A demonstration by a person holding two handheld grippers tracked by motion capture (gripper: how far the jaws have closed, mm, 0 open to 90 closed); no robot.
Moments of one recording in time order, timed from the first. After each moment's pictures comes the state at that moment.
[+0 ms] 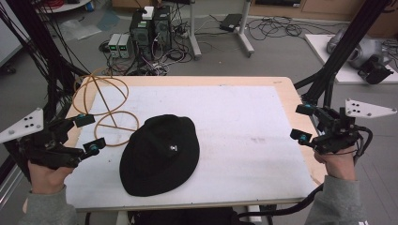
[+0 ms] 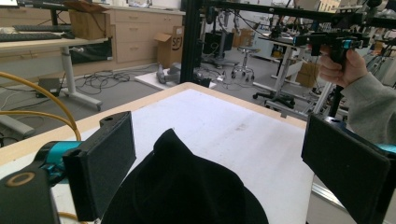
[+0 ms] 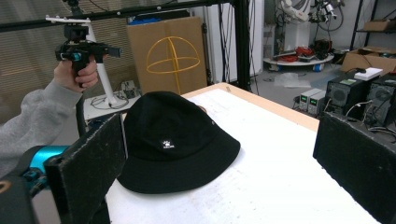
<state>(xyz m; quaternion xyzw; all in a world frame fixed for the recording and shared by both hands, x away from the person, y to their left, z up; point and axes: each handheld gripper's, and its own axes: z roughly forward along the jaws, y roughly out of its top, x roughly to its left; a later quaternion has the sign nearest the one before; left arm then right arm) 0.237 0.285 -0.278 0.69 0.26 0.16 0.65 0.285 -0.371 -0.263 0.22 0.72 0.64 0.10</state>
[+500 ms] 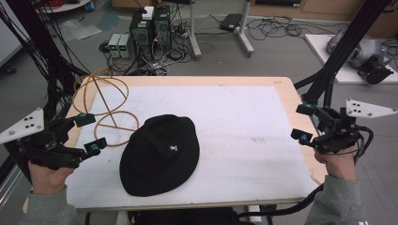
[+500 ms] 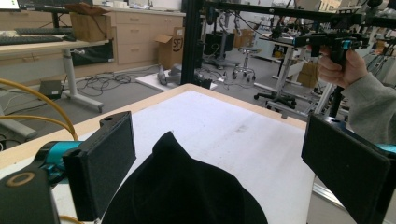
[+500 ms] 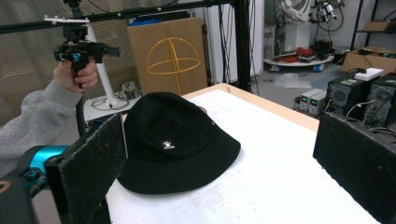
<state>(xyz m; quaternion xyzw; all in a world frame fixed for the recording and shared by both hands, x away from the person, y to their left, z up) 0.235 0.278 -0.274 0.69 0.26 0.17 0.65 0.285 -0.372 -0.263 0.22 0.72 0.65 0.10</state>
